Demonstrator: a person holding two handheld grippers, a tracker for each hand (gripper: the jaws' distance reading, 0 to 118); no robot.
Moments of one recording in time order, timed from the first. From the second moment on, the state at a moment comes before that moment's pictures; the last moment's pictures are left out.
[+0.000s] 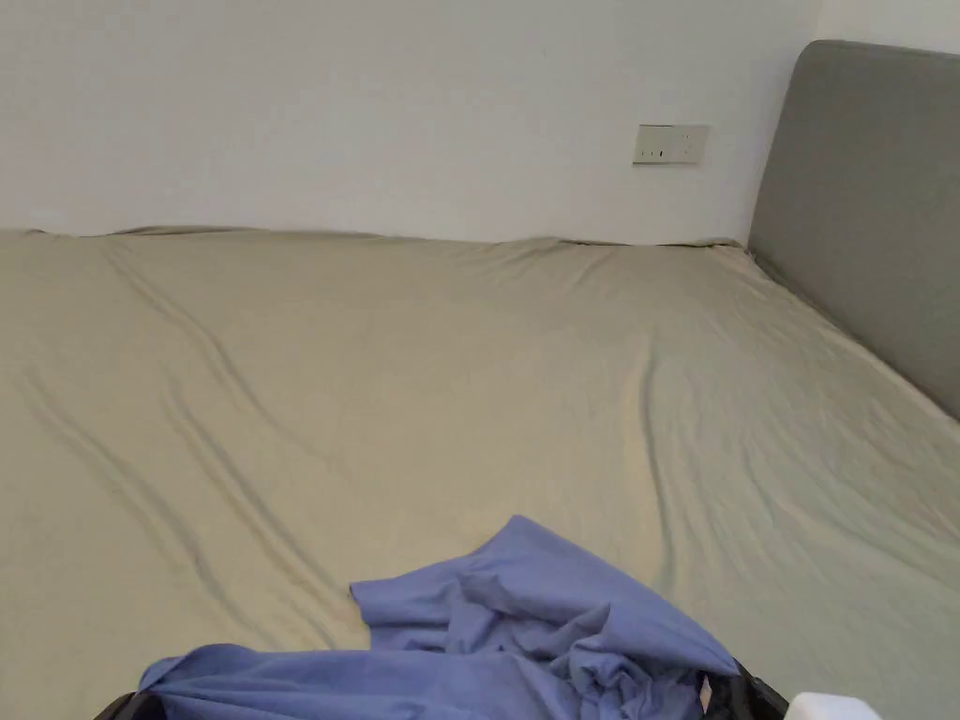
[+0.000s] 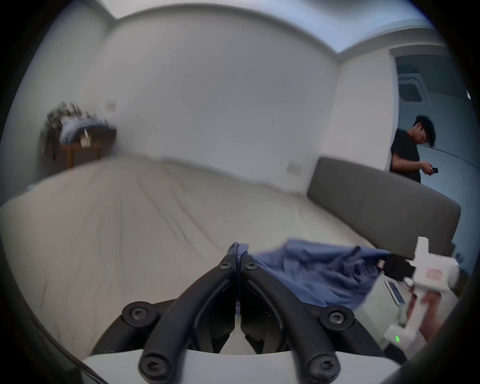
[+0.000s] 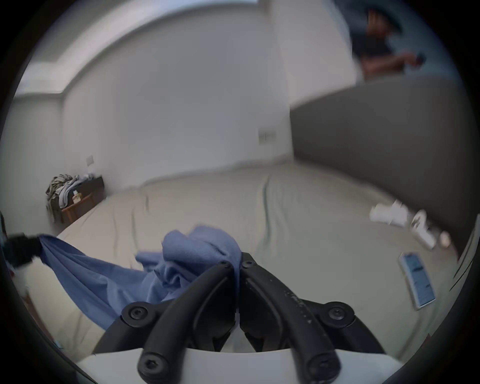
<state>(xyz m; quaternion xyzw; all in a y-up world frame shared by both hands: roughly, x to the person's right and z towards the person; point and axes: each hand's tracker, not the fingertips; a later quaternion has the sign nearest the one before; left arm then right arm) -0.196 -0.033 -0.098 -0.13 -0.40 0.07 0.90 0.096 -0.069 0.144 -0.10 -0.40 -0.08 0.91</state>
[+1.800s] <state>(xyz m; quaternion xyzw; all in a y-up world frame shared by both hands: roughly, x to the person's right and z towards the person) -0.169 -0.048 -0.162 -0.31 -0.34 -0.01 0.89 0.101 -0.049 0.080 -0.30 -0.35 -0.11 0.88</state>
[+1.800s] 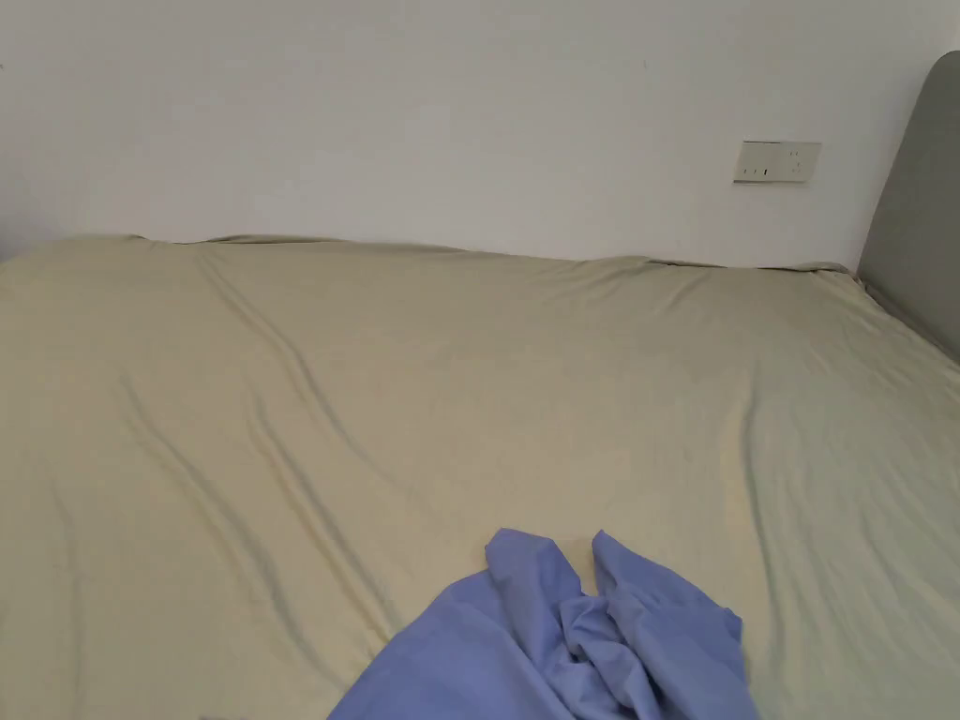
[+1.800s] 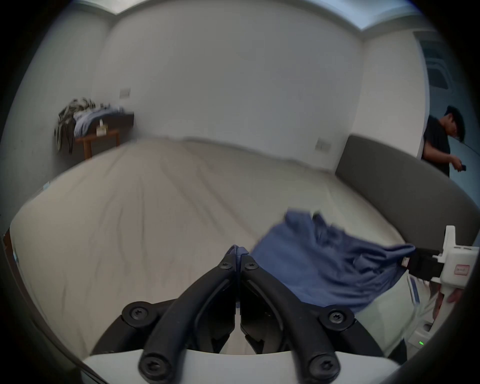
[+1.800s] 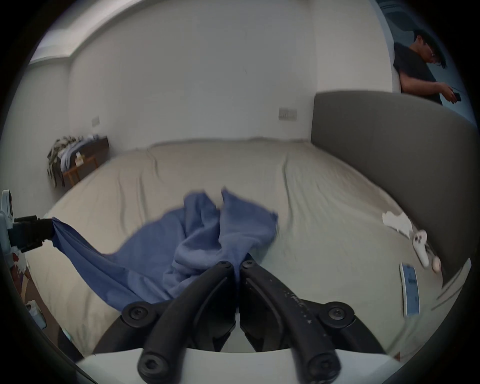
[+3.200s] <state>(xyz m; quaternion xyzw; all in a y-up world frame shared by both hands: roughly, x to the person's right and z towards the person) 0.022 -0.012 -0.252 -0.34 -0.53 -0.06 0.78 0.123 0.004 0.146 -0.09 -0.44 -0.05 0.89</state>
